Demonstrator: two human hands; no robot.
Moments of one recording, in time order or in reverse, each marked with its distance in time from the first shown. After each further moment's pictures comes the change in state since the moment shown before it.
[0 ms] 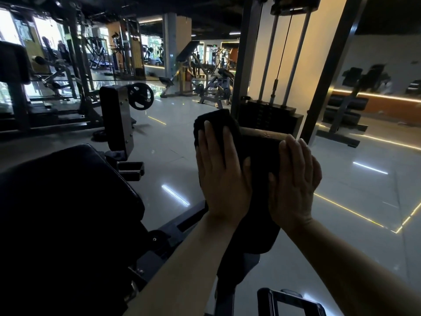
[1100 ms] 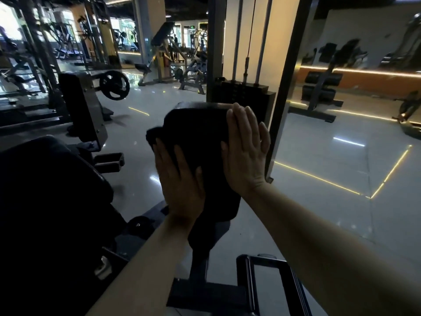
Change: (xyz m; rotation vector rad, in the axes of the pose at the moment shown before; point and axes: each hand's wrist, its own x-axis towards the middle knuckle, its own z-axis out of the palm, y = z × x) left_hand -0.064 -0.028 0.005 0.004 -0.001 0.113; right_hand 0.004 -0.007 -0.008 -0.012 -0.050 0.051
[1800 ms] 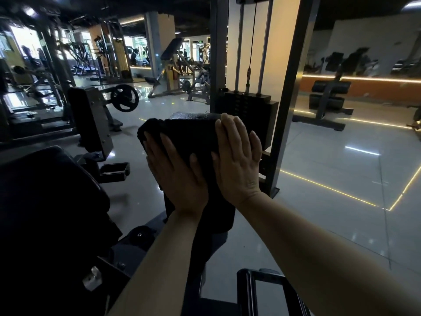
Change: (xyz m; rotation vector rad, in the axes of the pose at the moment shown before) left_hand 0.036 0.034 0.008 0.034 0.149 -0.192; right_hand 0.001 0.004 -0.001 0.028 0.016 -0.043
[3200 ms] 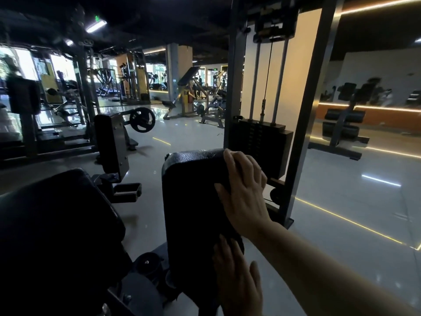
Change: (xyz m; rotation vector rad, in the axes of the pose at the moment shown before) left_hand -0.130 0.008 0.011 0.081 -0.362 -0.203; right_hand 0.019 -0.009 0.004 0.367 -0.184 0.024
